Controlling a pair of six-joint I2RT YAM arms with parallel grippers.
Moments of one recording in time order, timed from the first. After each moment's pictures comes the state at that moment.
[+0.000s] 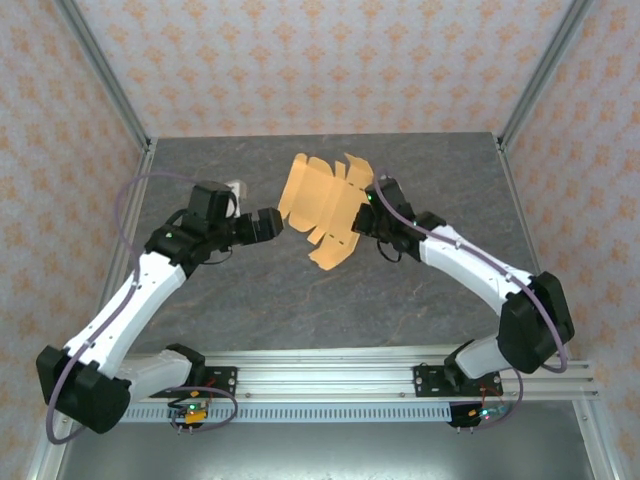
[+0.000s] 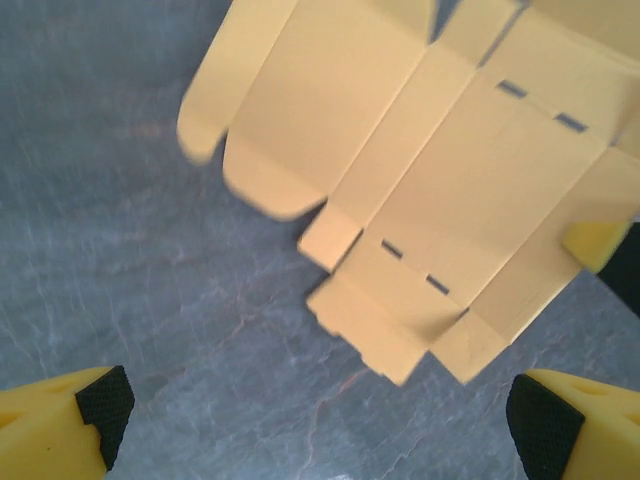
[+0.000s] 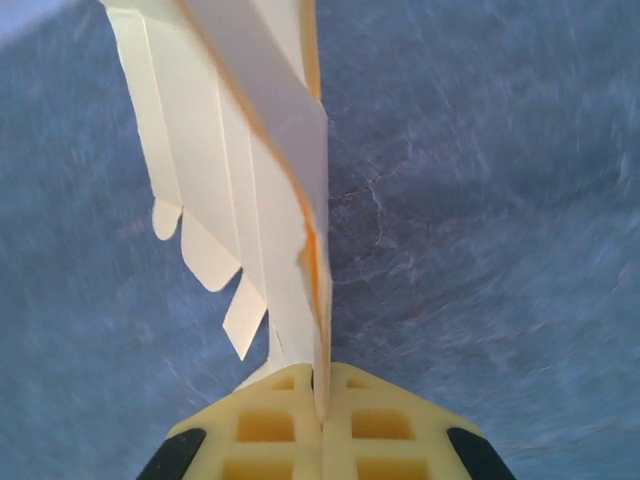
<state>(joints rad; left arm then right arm) -0.34 1.10 1.06 -0.68 0.15 -0.54 0.59 1.45 1.14 -0.50 0.10 0.62</state>
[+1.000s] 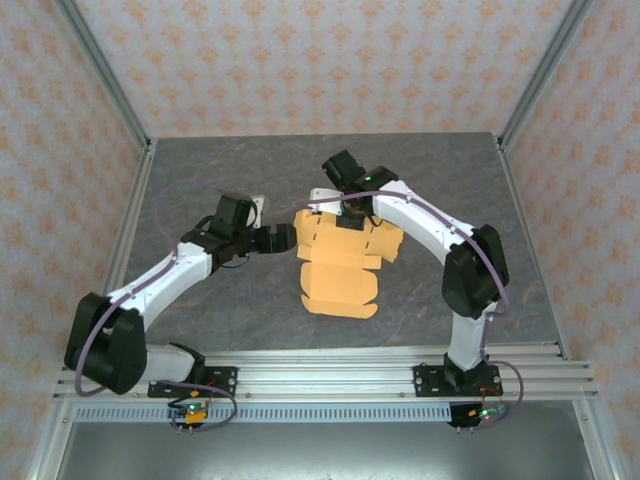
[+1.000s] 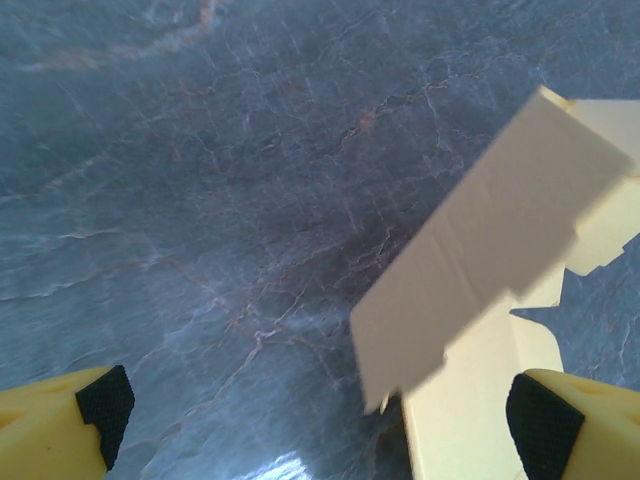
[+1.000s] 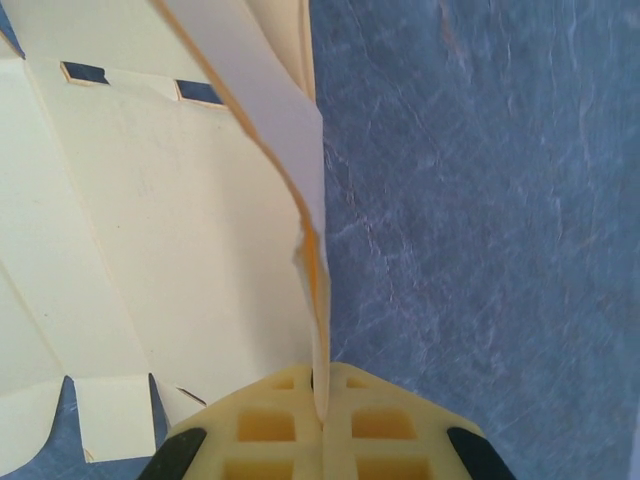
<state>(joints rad) -0.34 1.36 0.84 -0.32 0.25 -0.47 0.65 1.87 1.65 -0.91 0.16 -0.88</state>
